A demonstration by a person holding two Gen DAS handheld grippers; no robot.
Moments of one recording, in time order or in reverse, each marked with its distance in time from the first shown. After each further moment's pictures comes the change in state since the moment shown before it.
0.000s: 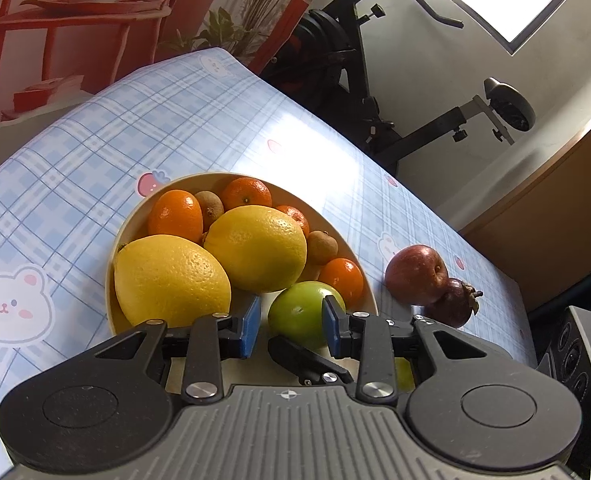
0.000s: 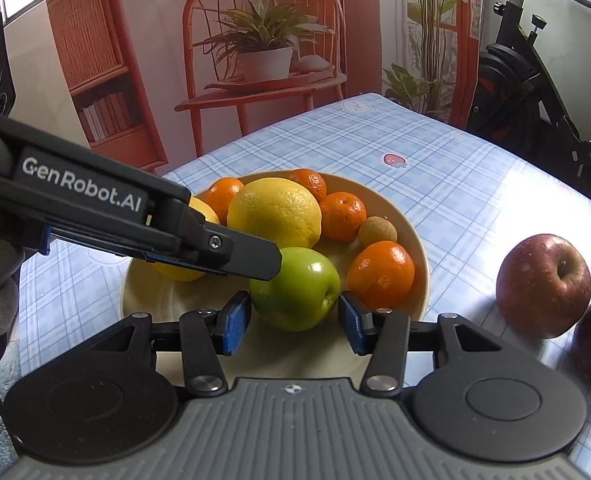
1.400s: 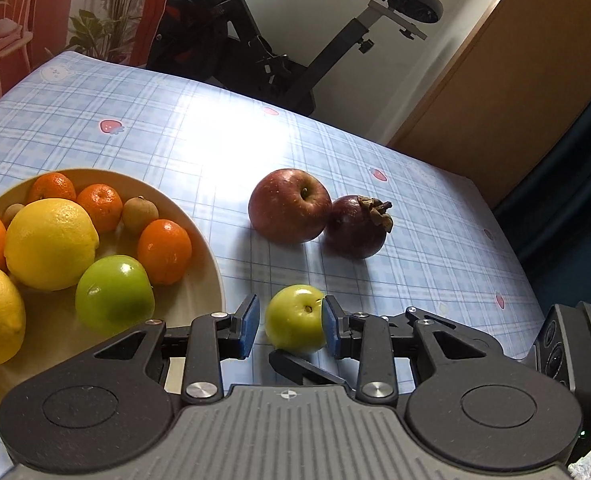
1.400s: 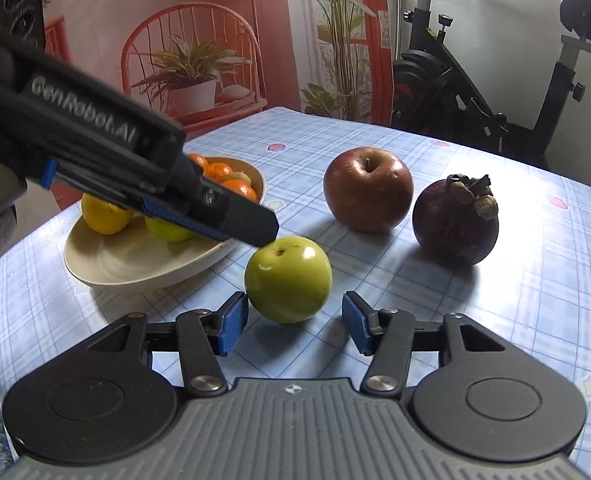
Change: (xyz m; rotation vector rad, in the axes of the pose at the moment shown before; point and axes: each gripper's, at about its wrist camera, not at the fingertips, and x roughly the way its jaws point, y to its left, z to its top) left arm 0.042 -0.100 -0.030 0.314 0.139 -0.097; right arm -0.073 -0.065 -0.078 0.136 -0.129 -0.111
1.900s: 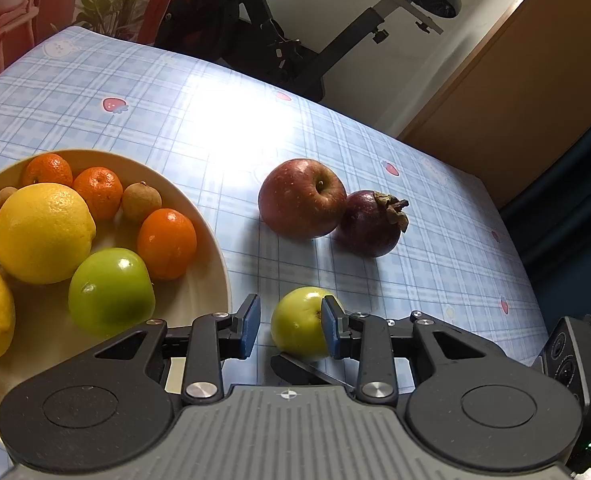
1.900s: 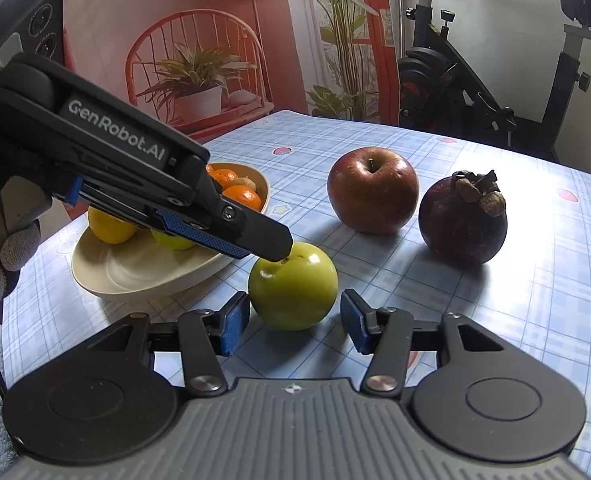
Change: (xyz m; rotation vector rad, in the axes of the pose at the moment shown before) left arm 0.019 0.005 0.007 -0.046 0.046 0.000; right arm 0.000 -0.005 0.001 0.031 -0.010 0.040
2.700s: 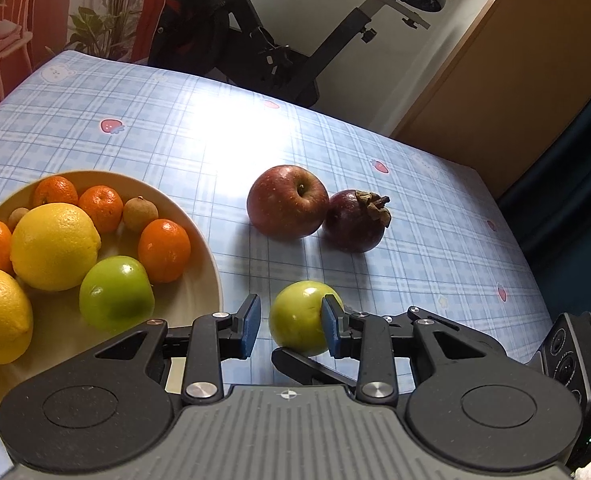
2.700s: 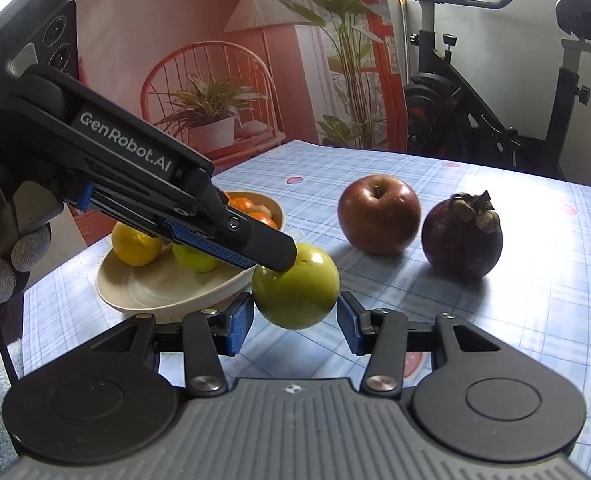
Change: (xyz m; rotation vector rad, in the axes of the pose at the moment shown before) left arm -0.018 -0.015 -0.002 0.060 -0.010 0.026; right arm -0.020 0.006 0.000 0.021 -0.091 0.049
